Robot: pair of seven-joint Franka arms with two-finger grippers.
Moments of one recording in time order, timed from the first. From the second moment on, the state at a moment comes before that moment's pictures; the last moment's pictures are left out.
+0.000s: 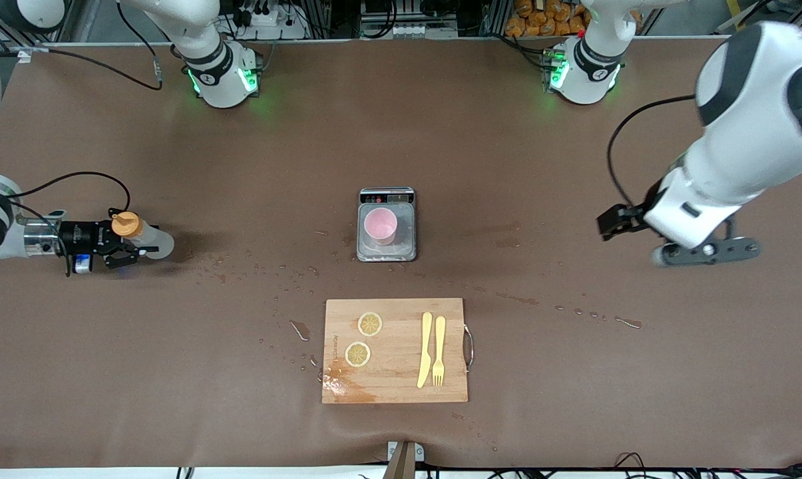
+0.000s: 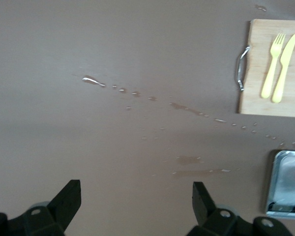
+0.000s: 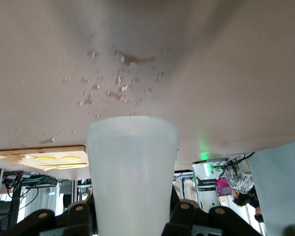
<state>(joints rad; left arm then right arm) 0.07 0.21 -0.34 -1.45 0.09 1.64 -0.30 -0.49 0.61 0.02 -1.75 0.80 1.52 0.70</state>
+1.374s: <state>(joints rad) -0.16 0.01 0.04 -1.52 -0.03 1.49 -0.02 -0.03 0.32 0.02 -1.71 0.68 1.69 1.53</state>
